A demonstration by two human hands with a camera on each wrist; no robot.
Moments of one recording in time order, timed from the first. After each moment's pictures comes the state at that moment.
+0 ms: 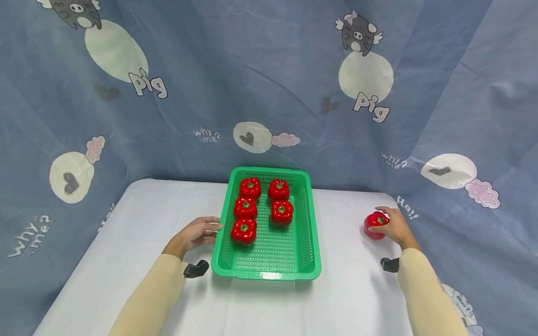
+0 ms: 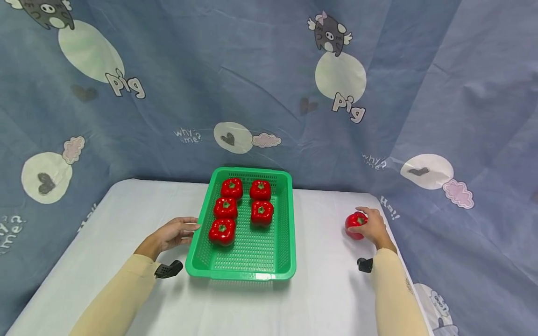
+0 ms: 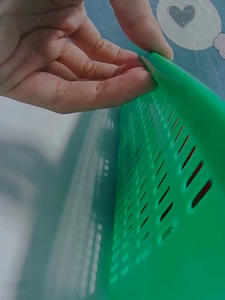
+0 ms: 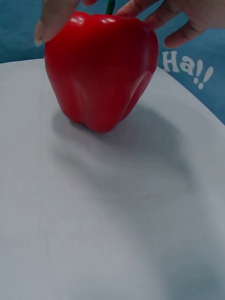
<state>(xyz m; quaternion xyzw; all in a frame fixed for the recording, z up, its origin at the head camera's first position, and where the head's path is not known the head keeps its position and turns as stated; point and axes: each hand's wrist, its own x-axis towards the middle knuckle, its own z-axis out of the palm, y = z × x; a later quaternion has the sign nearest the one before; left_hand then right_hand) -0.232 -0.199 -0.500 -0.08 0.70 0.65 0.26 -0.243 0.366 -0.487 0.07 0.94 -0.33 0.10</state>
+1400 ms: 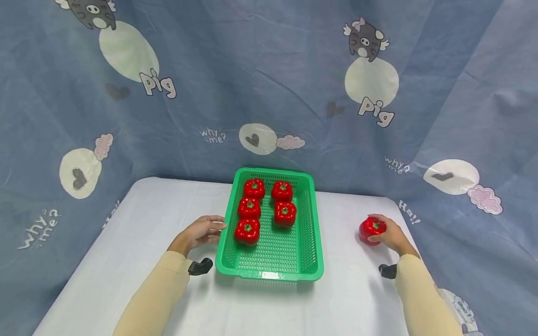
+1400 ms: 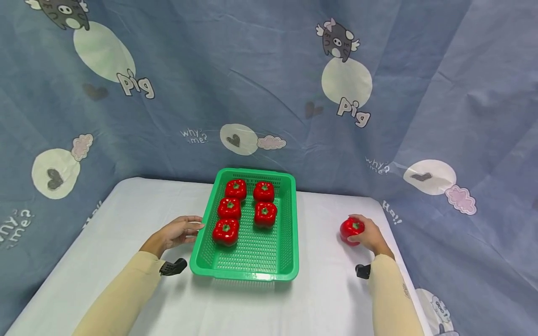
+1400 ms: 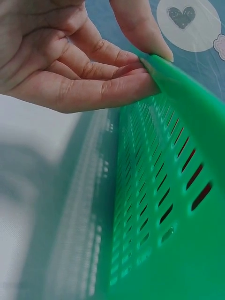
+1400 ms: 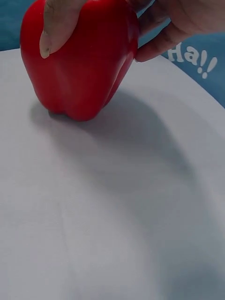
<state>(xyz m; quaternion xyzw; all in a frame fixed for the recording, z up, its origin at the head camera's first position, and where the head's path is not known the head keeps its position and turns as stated) -0.232 -0.200 -0.504 -0.08 0.71 0.65 0.25 -0.240 0.353 -0.499 0.08 0.92 -0.36 0.15</state>
